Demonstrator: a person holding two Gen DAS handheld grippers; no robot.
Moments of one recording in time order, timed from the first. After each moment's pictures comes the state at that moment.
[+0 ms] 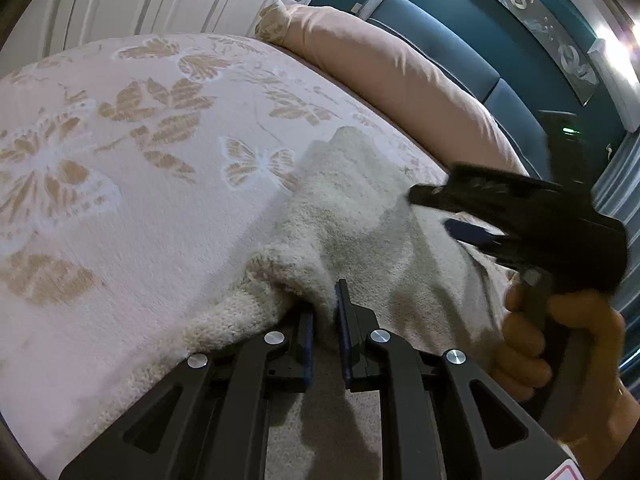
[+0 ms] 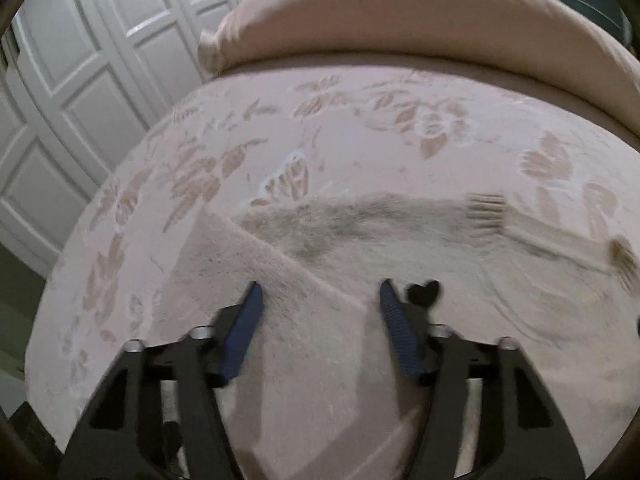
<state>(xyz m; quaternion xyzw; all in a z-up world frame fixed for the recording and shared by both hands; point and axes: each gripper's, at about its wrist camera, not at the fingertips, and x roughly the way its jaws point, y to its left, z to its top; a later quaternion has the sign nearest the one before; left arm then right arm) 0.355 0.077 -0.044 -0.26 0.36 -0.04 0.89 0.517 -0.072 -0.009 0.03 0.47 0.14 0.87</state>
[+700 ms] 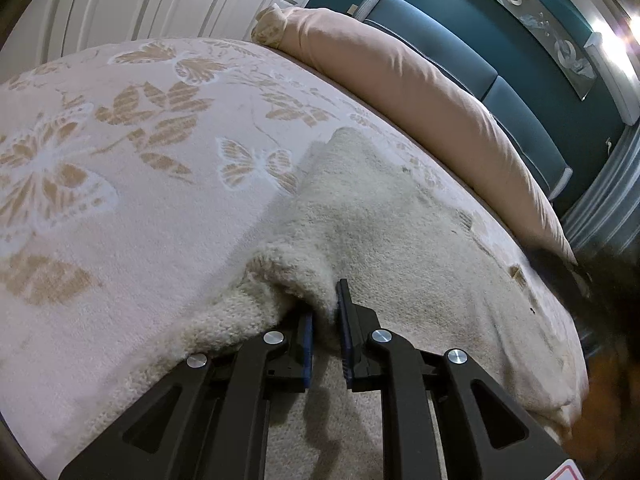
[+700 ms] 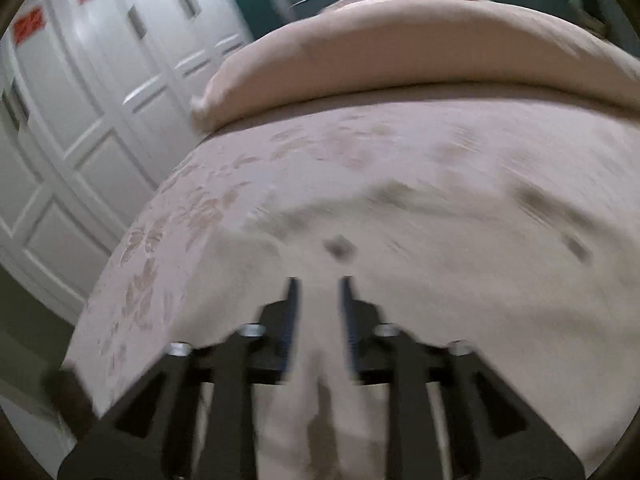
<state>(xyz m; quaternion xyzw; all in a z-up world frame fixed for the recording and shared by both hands) 0.355 0.072 -0.044 -0.25 0.36 -0.03 0.90 0.402 -0.176 0.031 0.14 0.39 0.09 0.90</state>
